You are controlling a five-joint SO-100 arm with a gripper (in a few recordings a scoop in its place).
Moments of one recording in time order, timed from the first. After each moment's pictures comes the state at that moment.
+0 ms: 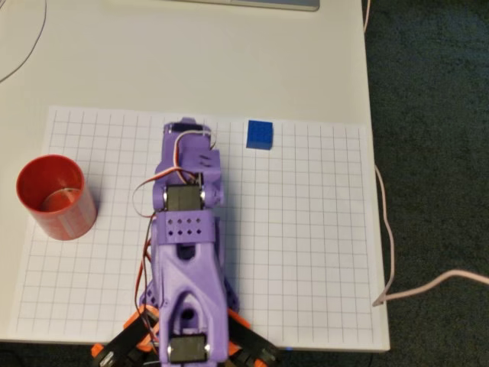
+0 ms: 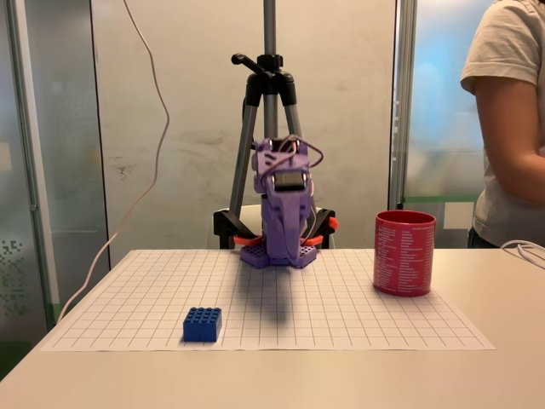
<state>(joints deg) -3.2 187.7 170.7 48.6 2.4</state>
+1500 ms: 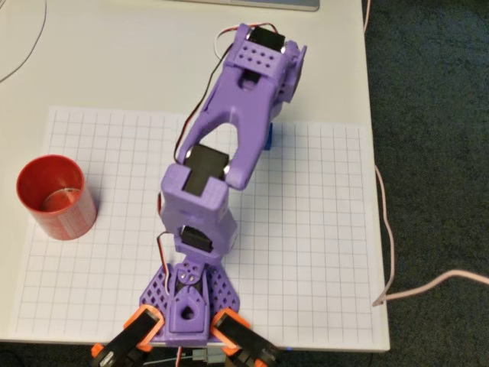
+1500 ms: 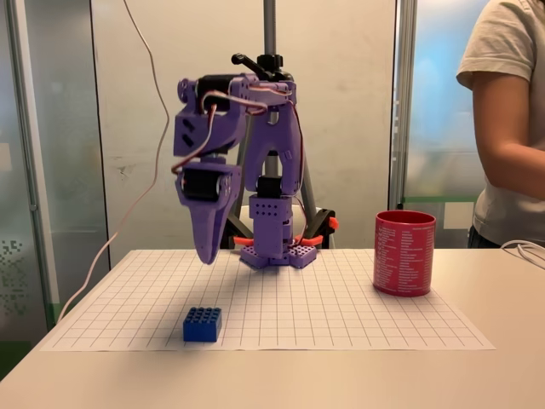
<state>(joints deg) 20.0 95.8 100.6 79.4 -11.5</state>
